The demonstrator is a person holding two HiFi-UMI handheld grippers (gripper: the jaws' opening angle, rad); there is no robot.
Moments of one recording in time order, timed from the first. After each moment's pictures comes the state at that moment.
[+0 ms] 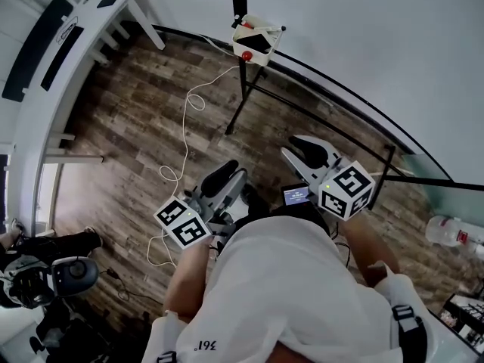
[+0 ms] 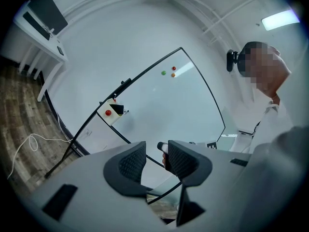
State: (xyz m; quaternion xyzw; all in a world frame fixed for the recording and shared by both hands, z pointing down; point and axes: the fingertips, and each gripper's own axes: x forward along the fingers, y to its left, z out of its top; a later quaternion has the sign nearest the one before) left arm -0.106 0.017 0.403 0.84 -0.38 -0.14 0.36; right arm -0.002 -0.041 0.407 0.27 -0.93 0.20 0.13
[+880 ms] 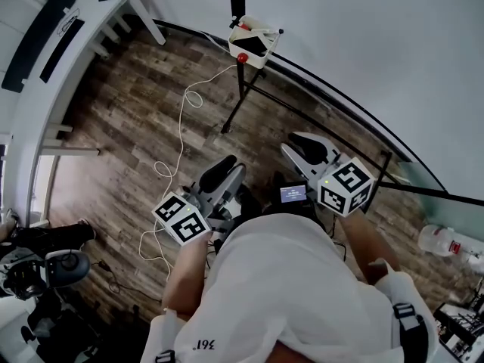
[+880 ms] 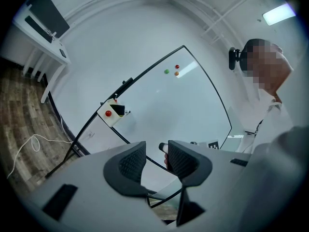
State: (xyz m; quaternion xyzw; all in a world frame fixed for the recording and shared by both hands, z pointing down) left arm -0.087 -0.009 0.405 0.83 -0.41 -0.14 0.36; right arm 0.018 -0.070 0.412 0.26 -0.93 0.20 0.15
